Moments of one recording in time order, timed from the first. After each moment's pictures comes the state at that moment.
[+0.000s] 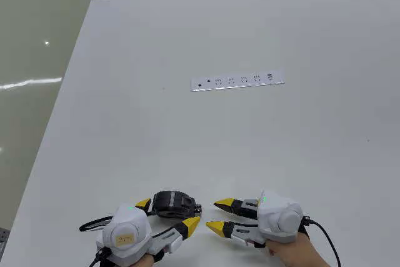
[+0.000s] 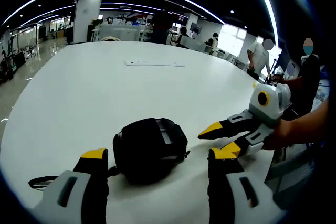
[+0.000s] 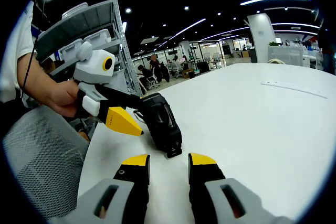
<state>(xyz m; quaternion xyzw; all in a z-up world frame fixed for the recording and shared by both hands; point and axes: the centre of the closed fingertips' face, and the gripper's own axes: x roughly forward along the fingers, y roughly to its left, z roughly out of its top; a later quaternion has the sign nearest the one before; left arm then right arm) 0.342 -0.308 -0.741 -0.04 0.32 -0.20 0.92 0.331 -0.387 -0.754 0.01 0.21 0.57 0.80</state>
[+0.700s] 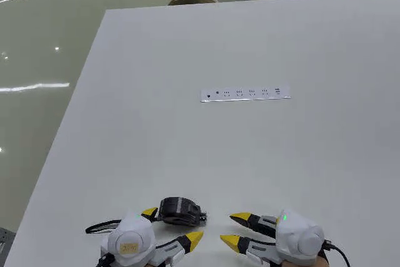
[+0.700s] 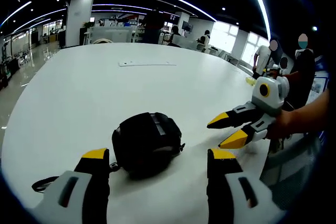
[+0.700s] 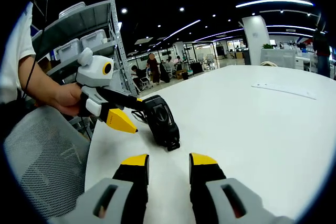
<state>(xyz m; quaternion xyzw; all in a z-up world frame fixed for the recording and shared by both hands) 0.328 -0.304 -0.735 -0.02 0.32 -0.23 0.92 0.320 -0.415 -0.741 0.00 0.21 0.54 0.81</state>
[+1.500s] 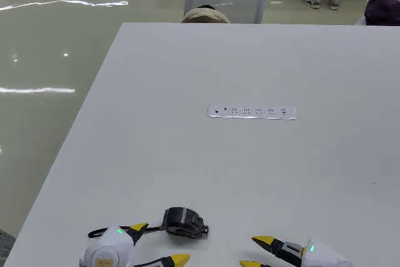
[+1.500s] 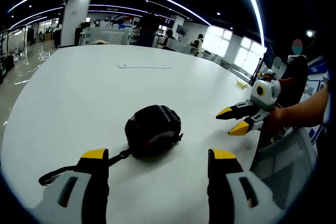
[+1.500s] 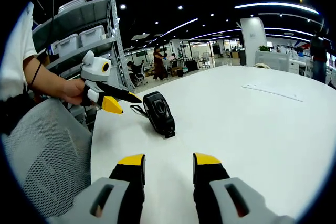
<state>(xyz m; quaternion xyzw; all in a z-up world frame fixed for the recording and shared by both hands) 0.303 -0.277 -0.721 -0.05 0.30 -0.26 0.92 0.303 -0.455 -0.732 -0.03 0.21 0.52 0.83</state>
